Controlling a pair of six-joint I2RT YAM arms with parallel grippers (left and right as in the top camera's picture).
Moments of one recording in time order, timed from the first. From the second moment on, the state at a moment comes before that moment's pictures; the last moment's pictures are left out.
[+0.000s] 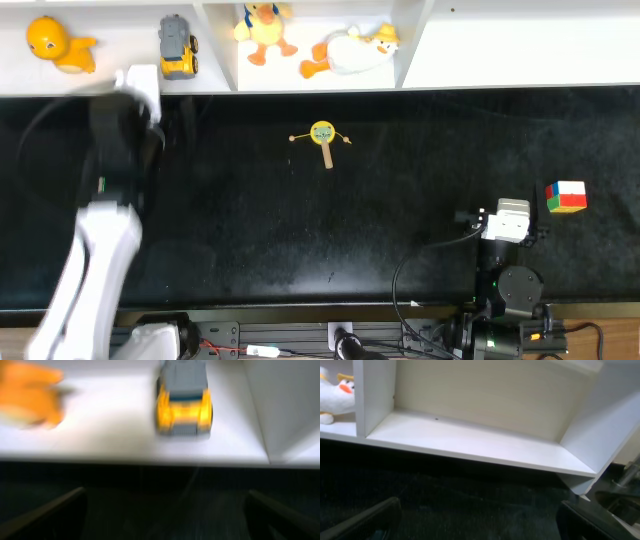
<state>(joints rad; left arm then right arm) 0.04 1.18 0.76 -0.13 -0.07 0.02 -0.15 0.01 0.02 -0.02 0.03 -0.25</state>
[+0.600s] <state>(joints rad) 0.03 0.04 0.01 0.02 -0.11 0.02 -0.15 0.01 0.02 -0.01 0.03 -0.24</state>
